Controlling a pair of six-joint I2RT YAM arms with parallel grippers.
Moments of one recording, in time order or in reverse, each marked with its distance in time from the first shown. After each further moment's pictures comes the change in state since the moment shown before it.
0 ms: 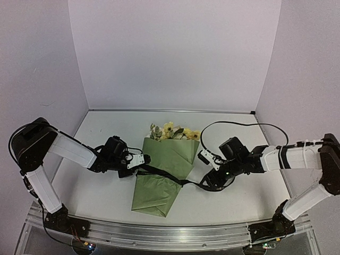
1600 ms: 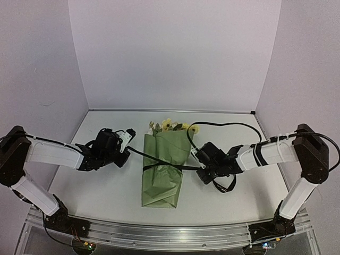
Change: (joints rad) left arm -0.031 -0.235 -0.028 -0.041 -0.356 -0.554; right arm 0.149 0.263 0.188 -0.024 0.610 0.135
